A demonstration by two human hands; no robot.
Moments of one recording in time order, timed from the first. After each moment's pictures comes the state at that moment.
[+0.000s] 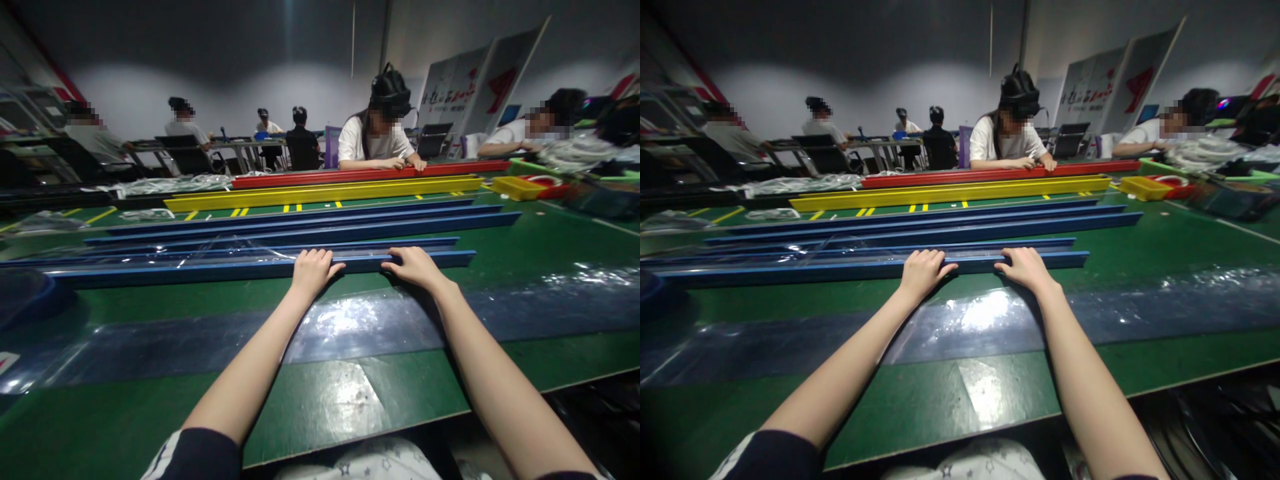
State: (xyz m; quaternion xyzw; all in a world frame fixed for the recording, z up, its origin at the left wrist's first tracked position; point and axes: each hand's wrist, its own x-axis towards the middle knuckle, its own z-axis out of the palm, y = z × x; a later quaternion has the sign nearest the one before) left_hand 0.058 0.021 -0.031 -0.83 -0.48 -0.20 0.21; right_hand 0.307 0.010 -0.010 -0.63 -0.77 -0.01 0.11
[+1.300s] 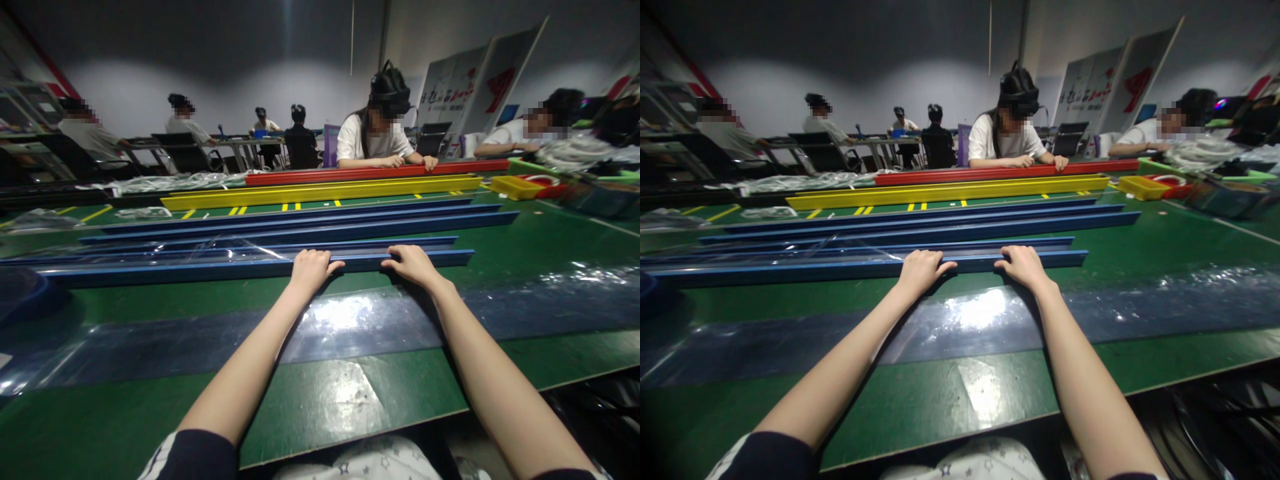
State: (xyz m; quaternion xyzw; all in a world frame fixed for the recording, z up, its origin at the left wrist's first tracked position) left_hand 0.062 0.024 -0.023 -0.83 -0.52 -0.13 0.18; right_hand 0.308 0.014 -0.014 -0.63 -0.76 0.00 0.13
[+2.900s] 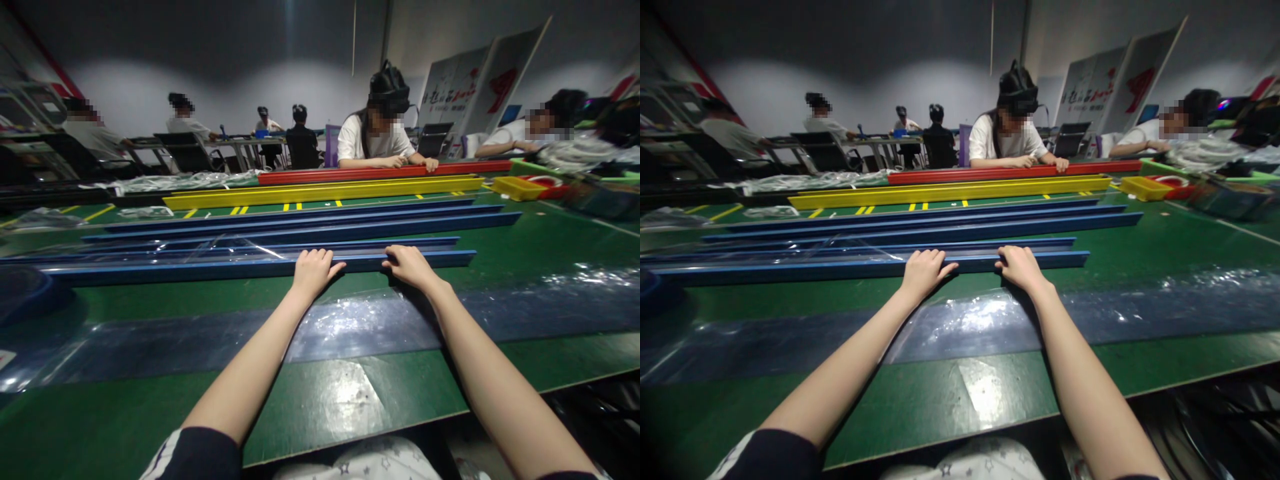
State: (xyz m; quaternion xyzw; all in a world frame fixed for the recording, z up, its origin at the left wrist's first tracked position) left_hand 0.060 0.021 -0.035 -0.82 -0.49 -0.18 0.21; right_hand 0.302 0.015 -0.018 -0.60 -0.79 -0.02 0.13
